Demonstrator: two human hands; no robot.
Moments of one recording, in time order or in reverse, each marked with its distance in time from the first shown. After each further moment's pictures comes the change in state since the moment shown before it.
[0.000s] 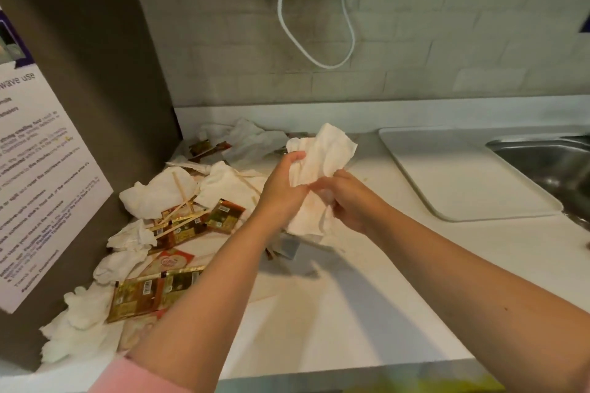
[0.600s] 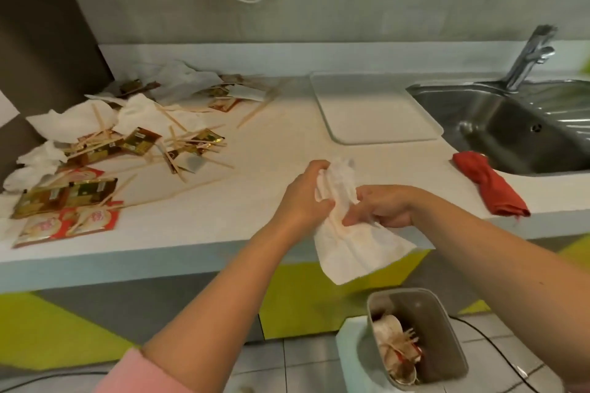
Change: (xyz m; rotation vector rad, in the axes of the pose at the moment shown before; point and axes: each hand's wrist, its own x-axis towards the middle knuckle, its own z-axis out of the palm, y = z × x) left_hand -0.138 0.013 0.206 0.256 -0.229 0.018; right_hand -0.165 0.062 -0.214 -0.355 -0.377 0.427
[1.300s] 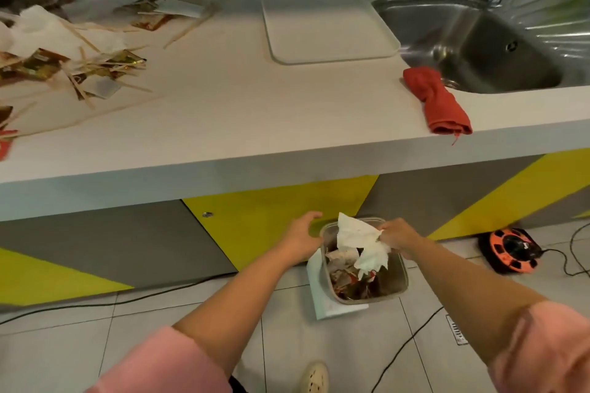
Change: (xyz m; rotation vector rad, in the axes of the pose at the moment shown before) left_hand -0.059 -0.058 0.195 0.042 -0.352 -0.410; right_hand -0.019 0.288 -0.053 -0.231 0.581 0.469
